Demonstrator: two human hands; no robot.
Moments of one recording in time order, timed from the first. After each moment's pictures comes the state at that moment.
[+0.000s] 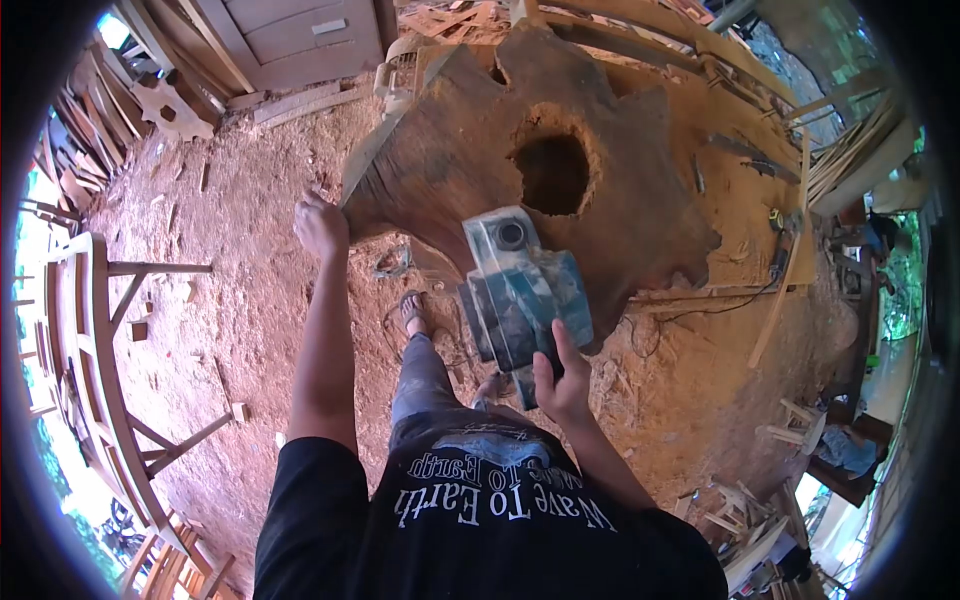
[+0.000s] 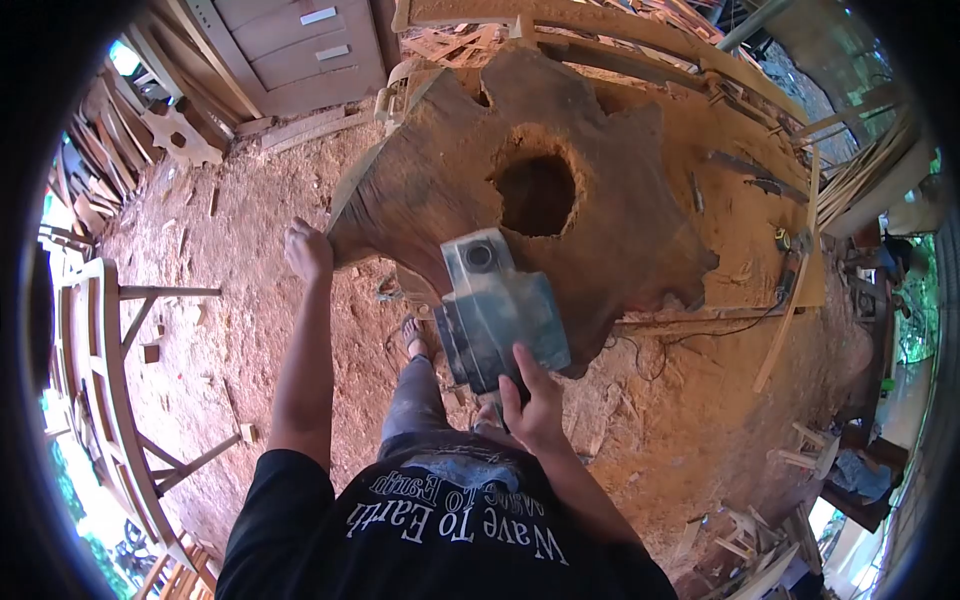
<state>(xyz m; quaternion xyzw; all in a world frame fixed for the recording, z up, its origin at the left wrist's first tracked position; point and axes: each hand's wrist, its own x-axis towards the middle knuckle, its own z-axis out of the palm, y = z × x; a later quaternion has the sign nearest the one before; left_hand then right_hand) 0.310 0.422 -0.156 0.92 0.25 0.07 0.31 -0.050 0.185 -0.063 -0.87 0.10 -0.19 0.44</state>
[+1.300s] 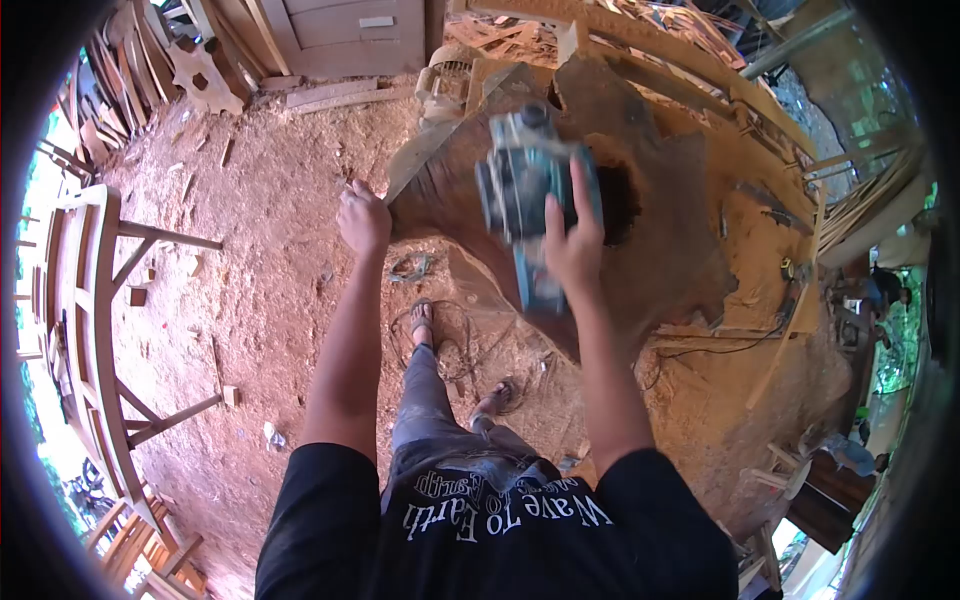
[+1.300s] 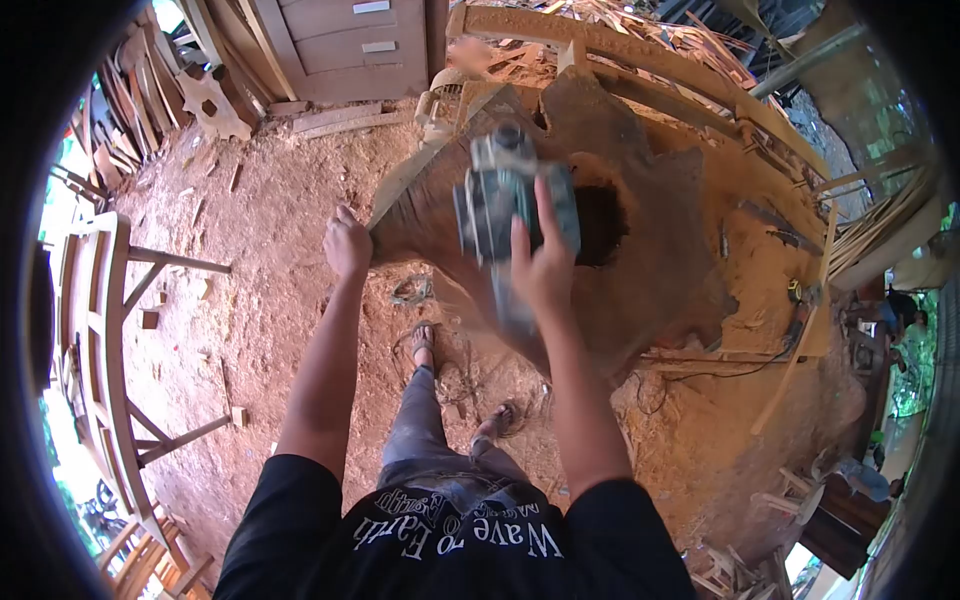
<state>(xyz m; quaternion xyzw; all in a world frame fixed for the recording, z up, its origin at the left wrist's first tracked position) 0.315 0.426 -0.169 0.92 0.23 0.05 0.31 0.175 0.167 -0.055 -0.85 0.03 -0.32 0.41</state>
